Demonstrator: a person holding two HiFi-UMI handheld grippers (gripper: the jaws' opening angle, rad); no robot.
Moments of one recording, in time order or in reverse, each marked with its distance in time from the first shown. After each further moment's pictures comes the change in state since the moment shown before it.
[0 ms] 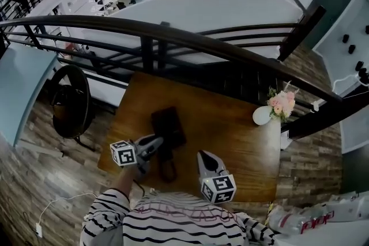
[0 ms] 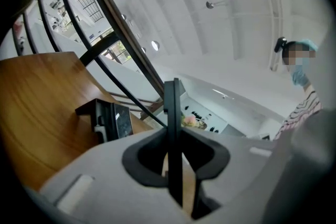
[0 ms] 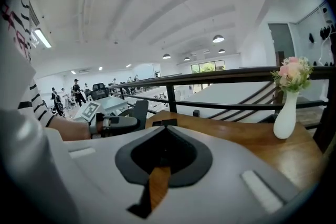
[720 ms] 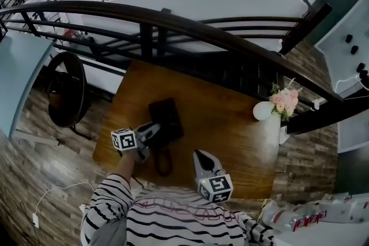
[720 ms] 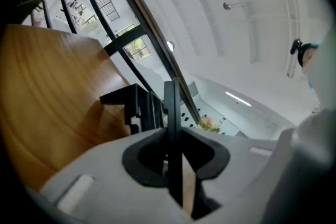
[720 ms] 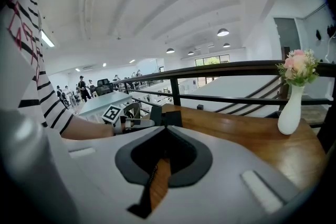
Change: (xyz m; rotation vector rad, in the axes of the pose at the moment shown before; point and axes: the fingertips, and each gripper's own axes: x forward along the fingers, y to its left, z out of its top) left arm 0.011 0.090 -0.016 -0.100 -0.010 0.122; right arm 0.009 0.006 -0.019 0.002 0.050 0.044
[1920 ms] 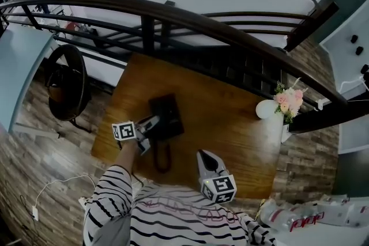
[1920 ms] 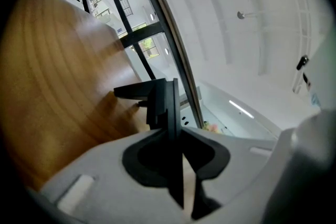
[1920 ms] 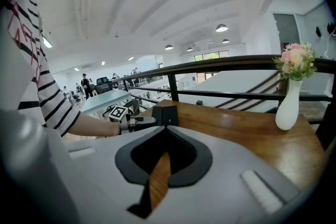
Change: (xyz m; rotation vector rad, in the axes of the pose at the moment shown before) left arm 0.015 0.050 -0.003 -0.148 -0.030 0.030; right arm 0.000 -0.023 -0.014 0.018 0.042 0.000
